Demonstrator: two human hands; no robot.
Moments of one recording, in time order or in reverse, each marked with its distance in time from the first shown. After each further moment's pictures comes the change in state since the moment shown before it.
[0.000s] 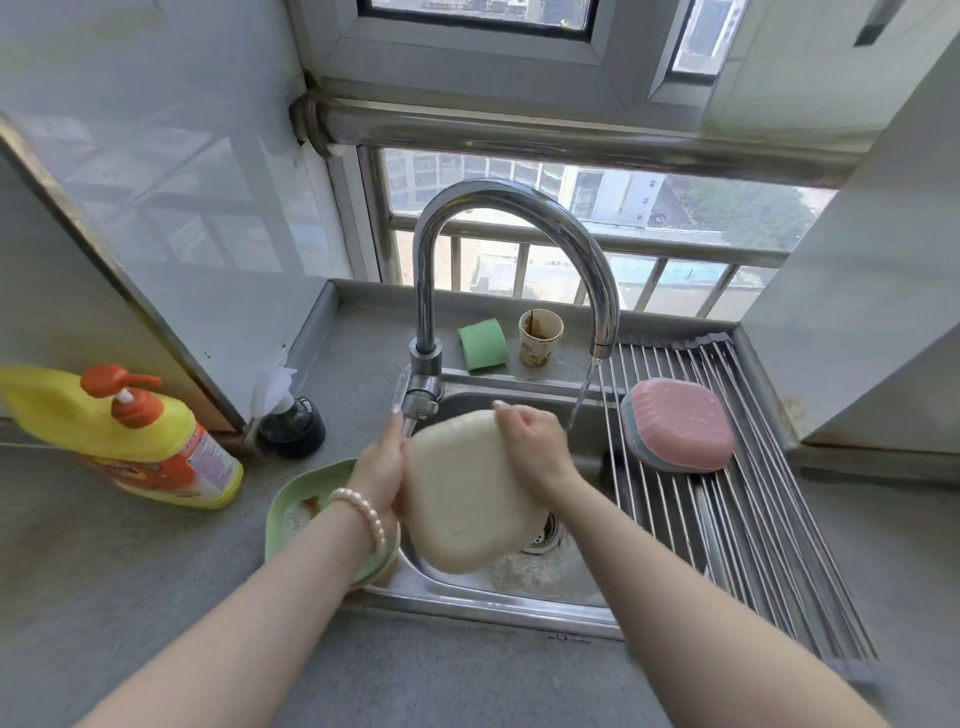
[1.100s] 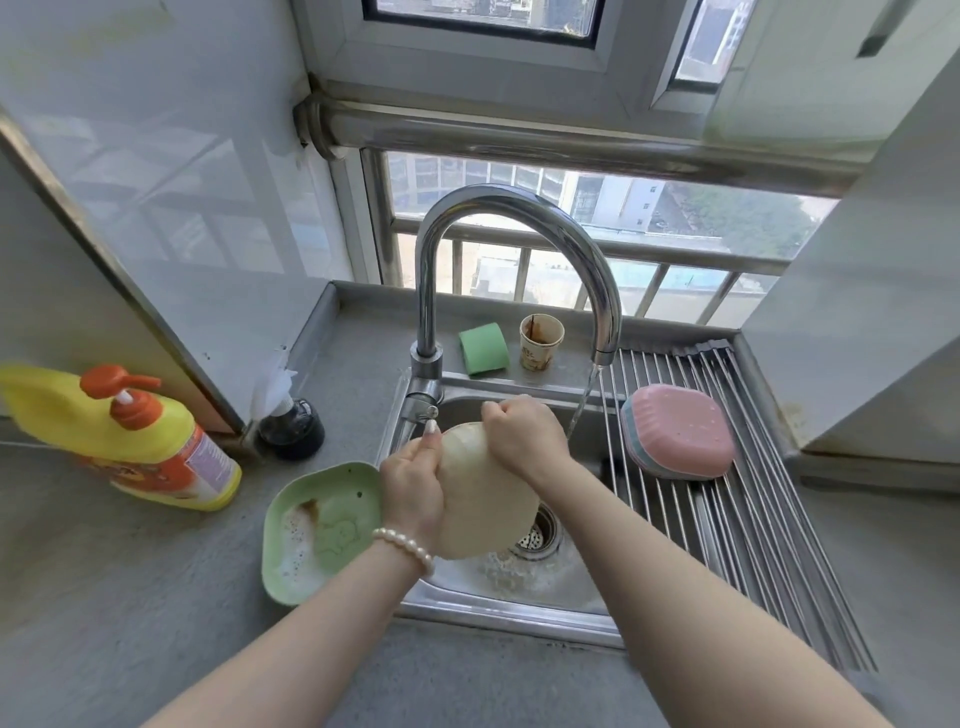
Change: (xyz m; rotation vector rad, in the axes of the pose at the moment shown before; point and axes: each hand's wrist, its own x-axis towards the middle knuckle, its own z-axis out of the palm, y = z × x) left_hand -0.033 -0.016 0.028 0.080 0.110 0.432; right_hand 0.004 -0.040 0.002 -0.499 -0.109 -0.020
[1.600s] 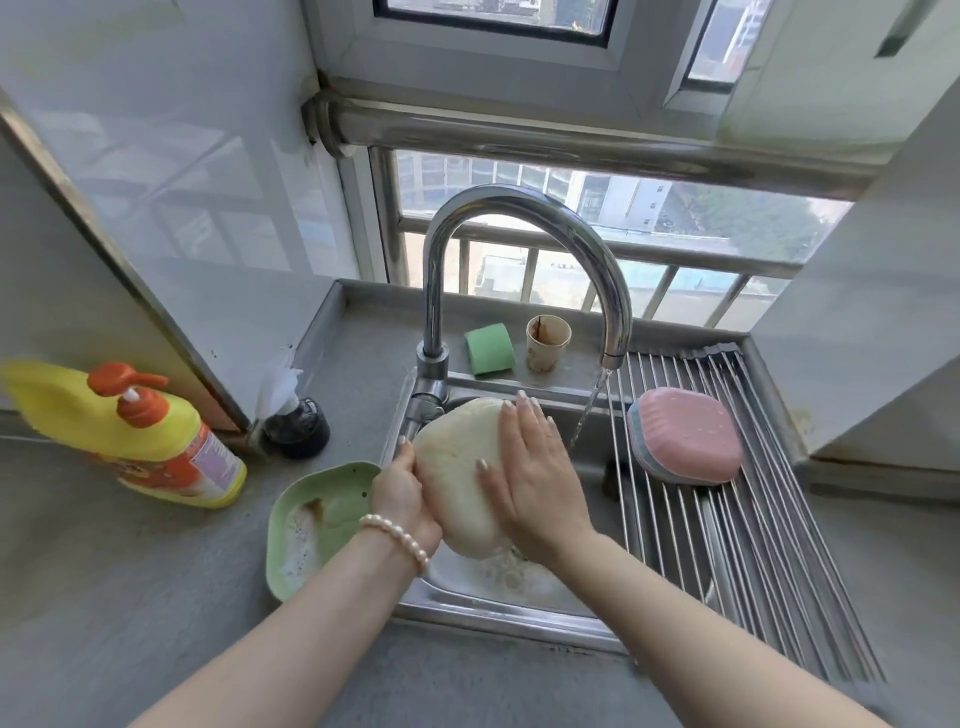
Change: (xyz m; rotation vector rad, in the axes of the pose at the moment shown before) left_hand 0.016 0.000 -0.007 -0.487 -0.055 -0.577; right_hand -0.033 0.052 0.037 -0.277 0.157 -0.416
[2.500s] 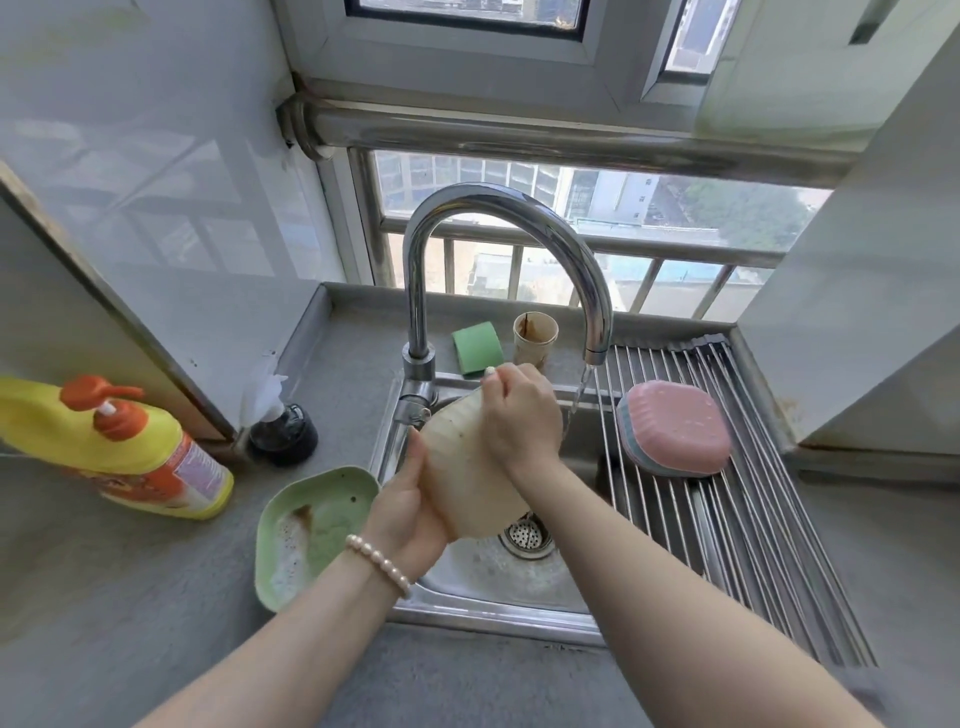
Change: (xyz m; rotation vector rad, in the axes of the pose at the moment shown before) left_hand -0.005 -0.011 -0.010 0.146 -0.351 -0.071; right_hand 0.062 -0.014 -0.028 0.364 0.251 0.379
